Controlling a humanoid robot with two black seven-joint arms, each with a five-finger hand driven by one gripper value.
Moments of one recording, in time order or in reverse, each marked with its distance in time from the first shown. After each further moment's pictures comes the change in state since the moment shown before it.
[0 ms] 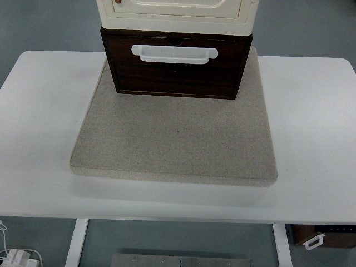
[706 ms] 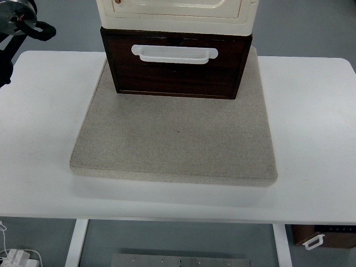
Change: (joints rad) left arm -0.017 -0.007 0.296 -0.156 0.132 -0.301 0.005; right arm 0.000 0.000 0.000 0.000 0.000 0.000 0.000
